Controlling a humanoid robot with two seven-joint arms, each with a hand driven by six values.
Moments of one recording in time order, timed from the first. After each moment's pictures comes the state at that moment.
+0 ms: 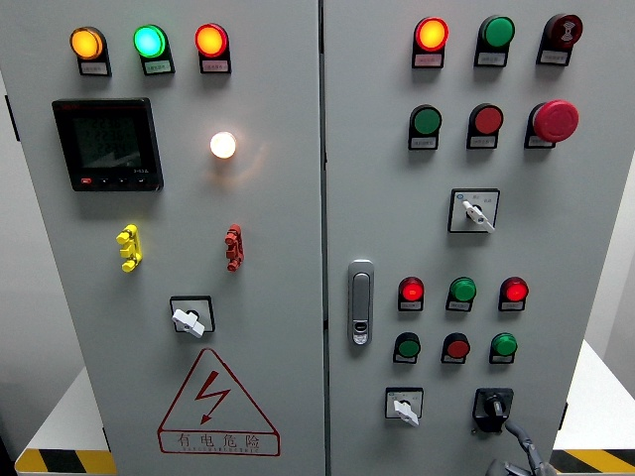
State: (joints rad) left arm -0.01 -0.09 0.04 -0.09 -0.07 -0.02 -0.15; right arm 0.18 0.15 1.36 1.41 -1.55 -0.22 0.02
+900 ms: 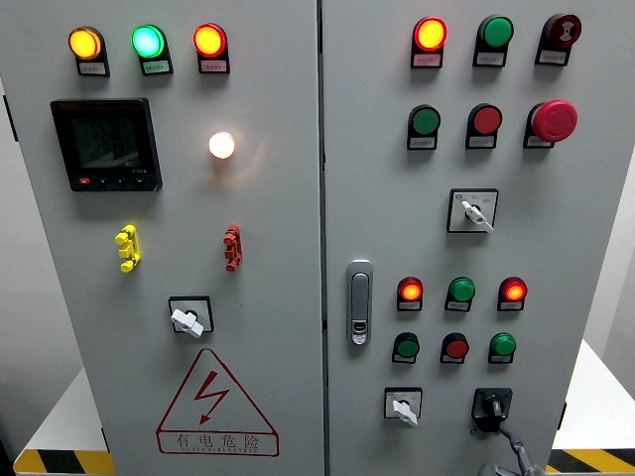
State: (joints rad) left arm -0.01 -0.09 0.04 -0.09 -0.07 -0.02 -0.15; right arm 0.18 0.15 1.32 1.41 -1.54 -0.22 0.01
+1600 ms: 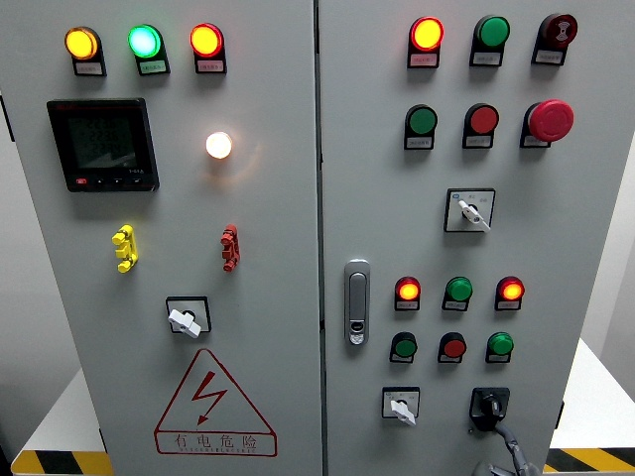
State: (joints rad) left arm -0.01 -0.09 0.04 -0.09 -0.07 -0.02 -0.15; right arm 0.20 0.15 1.31 1.40 -1.54 -0.22 0.01
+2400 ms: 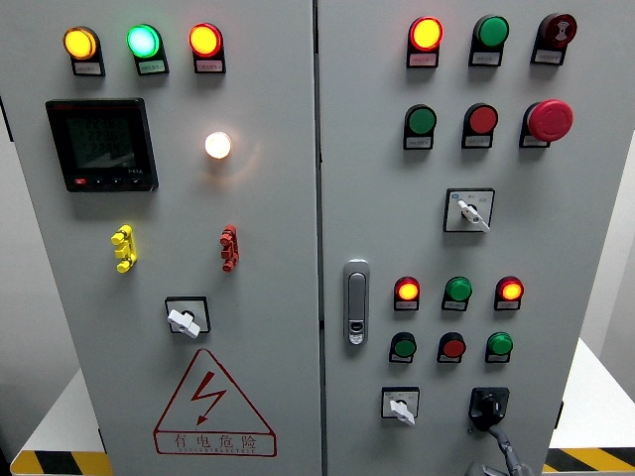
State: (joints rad) left arm -0.01 -0.09 0.04 -0.09 -0.07 -0.02 -0.15; right arm 0.21 0.15 1.29 1.40 -1.49 -0.22 -0.01
